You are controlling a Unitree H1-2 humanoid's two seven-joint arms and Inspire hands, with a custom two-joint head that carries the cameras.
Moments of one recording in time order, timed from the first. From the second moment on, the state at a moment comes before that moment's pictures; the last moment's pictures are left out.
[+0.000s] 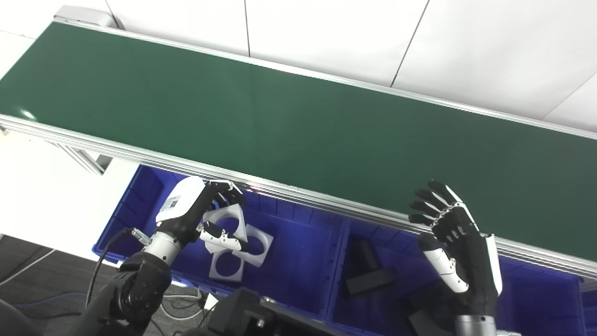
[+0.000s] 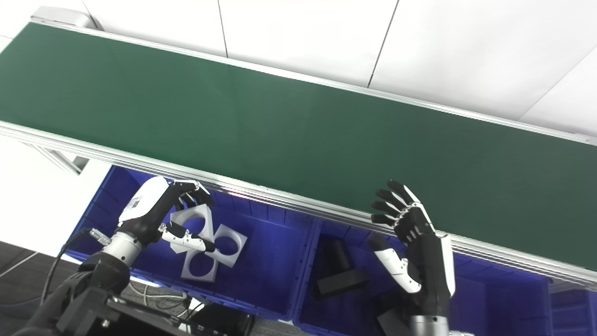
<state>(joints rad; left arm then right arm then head) 0.48 0.24 -0.03 -0.25 0.62 -0.03 0.00 0.29 -0.10 0.22 -0.31 0.00 -0.09 0.15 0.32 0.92</state>
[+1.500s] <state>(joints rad) 0.49 0.20 -0.06 -0.67 0.37 0.15 -0.21 0.30 -0.10 0.23 -0.30 -0.01 -0.09 0.15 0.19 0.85</state>
